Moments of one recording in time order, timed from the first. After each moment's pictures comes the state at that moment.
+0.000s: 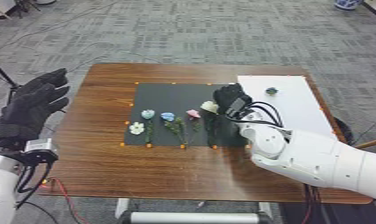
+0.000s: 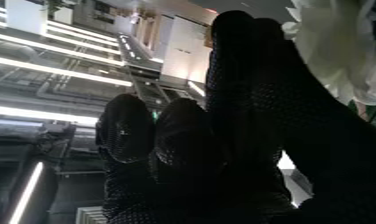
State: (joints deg) left arm 130.3 -52.0 -115.9 -128.9 49.7 5.5 0.1; right arm -33.0 -49.2 -6.1 -81.8 -129.9 25.2 33.3
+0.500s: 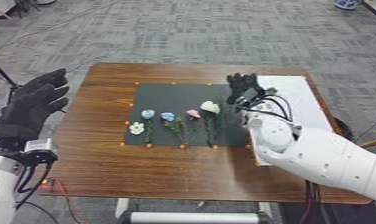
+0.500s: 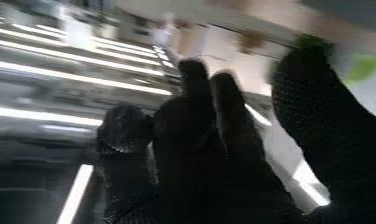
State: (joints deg) left arm 130.4 -52.1 -116.0 -129.0 49.7 5.5 0.1; right arm -38.3 -46.8 6.7 -83.9 -131.0 16.7 39.2
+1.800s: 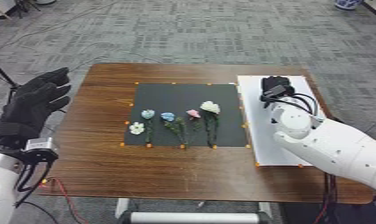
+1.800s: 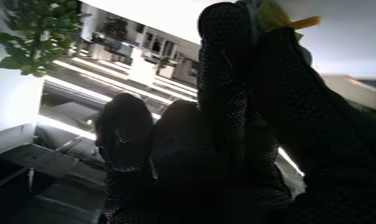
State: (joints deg) left arm 129.8 -51.1 -115.8 -128.6 49.6 4.8 0.0; right arm -38.1 -45.1 8.7 -73.2 -123.8 12.5 36.6
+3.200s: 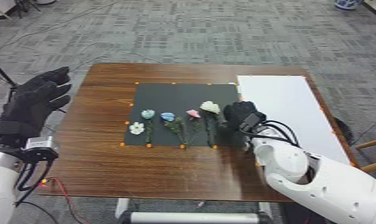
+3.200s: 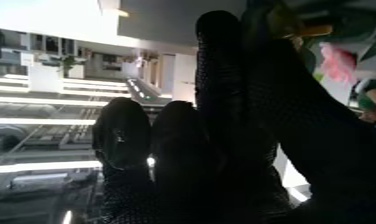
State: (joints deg) left arm 129.2 -51.2 -115.8 -128.7 49.7 4.6 -0.6; right arm -57.9 -38.6 21.6 -101.0 -131.4 11.6 29.2
